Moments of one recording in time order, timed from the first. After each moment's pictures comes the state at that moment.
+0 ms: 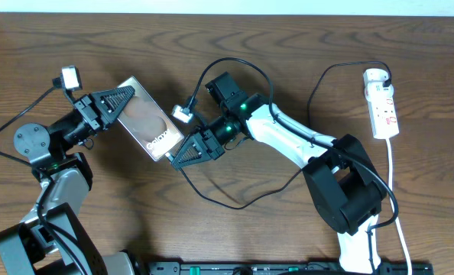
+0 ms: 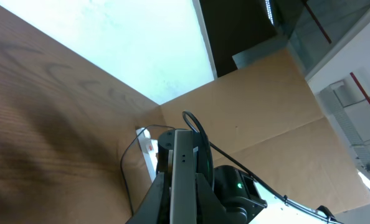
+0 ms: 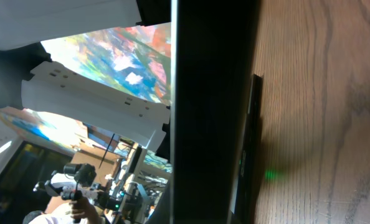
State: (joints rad) left arm 0.43 1.51 0.62 1.25 1.35 -1.48; right arm 0.67 2.10 1.51 -0.52 -1.54 -0.08
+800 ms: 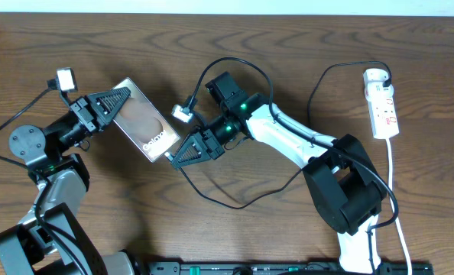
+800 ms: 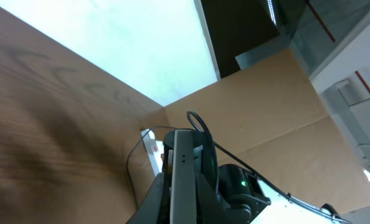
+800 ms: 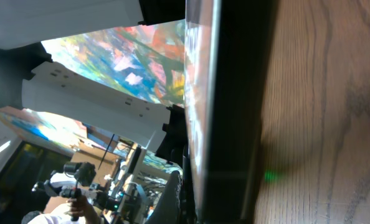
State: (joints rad) left arm 0.47 1.51 0.62 1.25 1.37 -1.47; right arm 0.67 2.10 1.51 -0.51 -1.54 -0.08
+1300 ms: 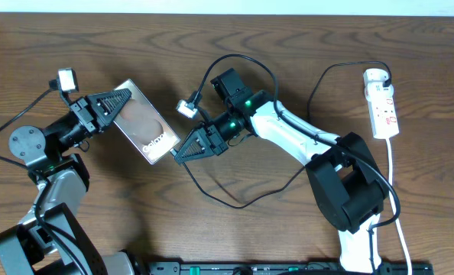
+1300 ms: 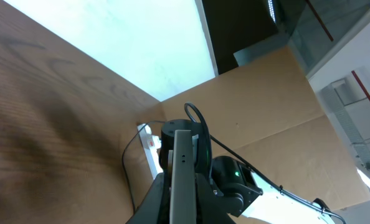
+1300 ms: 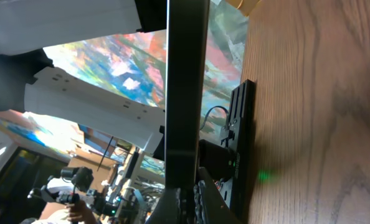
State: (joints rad) left arm 0.47 1.51 0.62 1.26 1.39 -1.50; right arm 0.65 2.10 1.51 -0.51 -1.54 -0.08
